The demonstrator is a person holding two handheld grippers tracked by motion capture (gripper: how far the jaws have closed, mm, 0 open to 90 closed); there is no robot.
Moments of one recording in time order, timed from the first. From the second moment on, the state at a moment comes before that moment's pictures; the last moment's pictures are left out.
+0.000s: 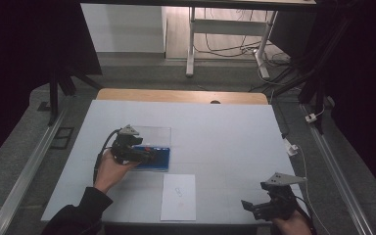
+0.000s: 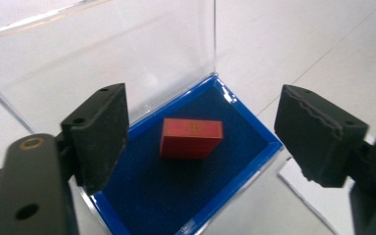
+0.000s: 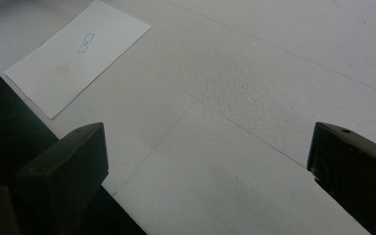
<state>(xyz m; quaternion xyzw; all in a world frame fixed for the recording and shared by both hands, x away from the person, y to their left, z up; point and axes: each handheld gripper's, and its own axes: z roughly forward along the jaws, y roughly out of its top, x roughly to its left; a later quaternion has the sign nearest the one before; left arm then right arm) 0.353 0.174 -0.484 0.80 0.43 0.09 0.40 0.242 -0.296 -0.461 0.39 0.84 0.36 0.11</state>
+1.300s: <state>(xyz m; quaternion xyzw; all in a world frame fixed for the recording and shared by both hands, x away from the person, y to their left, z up) 0.313 0.188 -0.462 0.80 0.40 0.04 0.45 0.243 -0.296 -0.461 0.39 0.84 0.36 0.11</state>
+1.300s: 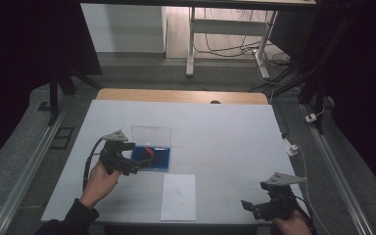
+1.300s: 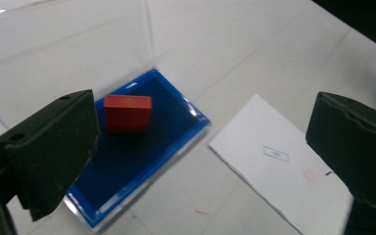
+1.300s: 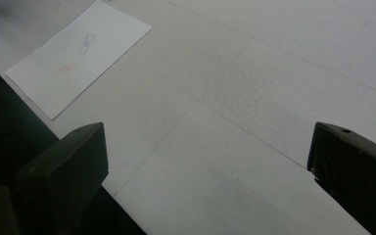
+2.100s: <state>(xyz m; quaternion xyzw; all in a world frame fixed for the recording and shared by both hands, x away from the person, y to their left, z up) 0.254 0.210 -0.453 0.78 0.38 0.05 0.49 0.244 -0.297 -0.461 0.40 0.83 0.37 0.10</state>
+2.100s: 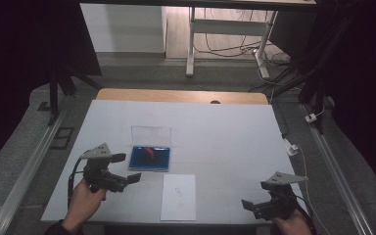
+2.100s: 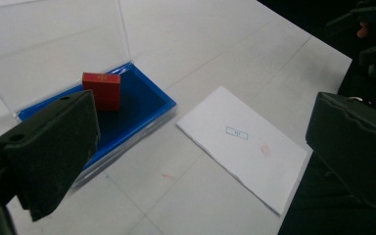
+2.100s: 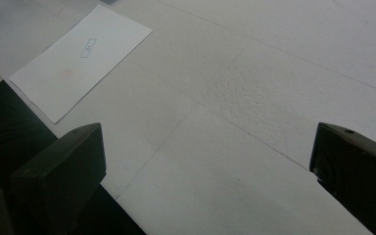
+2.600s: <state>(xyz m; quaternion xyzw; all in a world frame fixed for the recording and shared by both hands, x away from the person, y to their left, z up) 0.223 0.234 -0.455 0.77 0.40 0.08 0.48 0.244 -0.297 -0.461 0.40 0.83 0.37 0.10</state>
